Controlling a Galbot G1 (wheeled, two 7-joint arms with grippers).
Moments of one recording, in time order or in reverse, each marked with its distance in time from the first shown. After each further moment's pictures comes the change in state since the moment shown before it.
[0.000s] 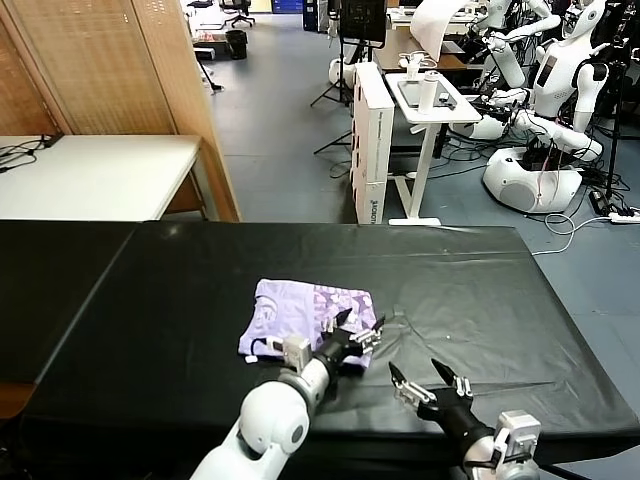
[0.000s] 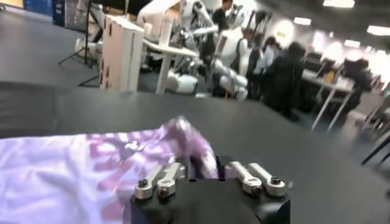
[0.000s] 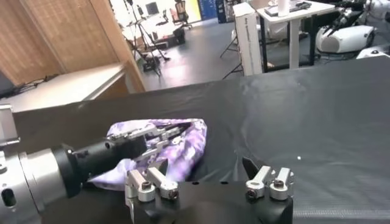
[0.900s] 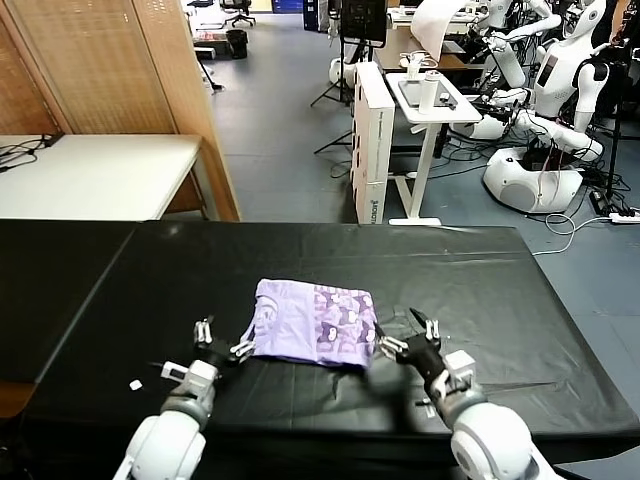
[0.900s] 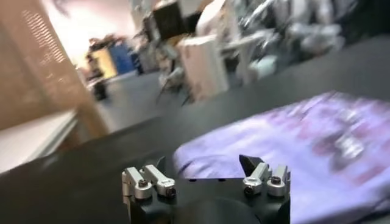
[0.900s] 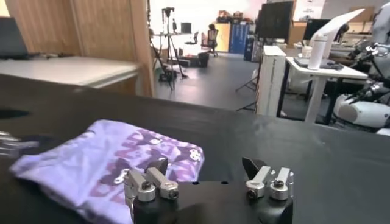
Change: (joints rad) left arm 0.263 0.204 -0.362 -0.126 0.527 0.005 0.037; right arm 0.444 -0.071 -0.222 -0.390 -0.244 0.100 -0.110
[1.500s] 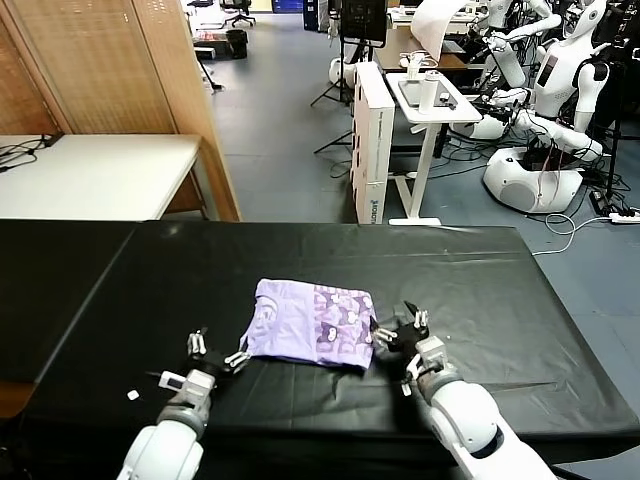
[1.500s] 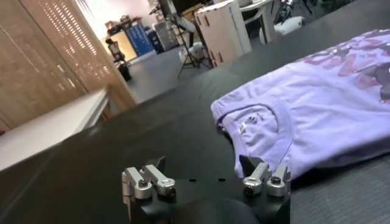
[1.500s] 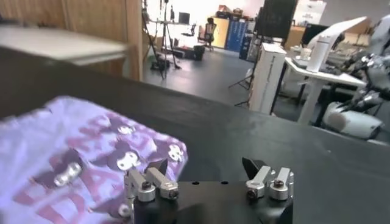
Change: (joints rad) left arm 0.031 -0.017 -0.019 0.010 0.024 0.009 0.004; right arm 0.121 0.035 -0.099 -0.168 -0.153 -0.017 0.004
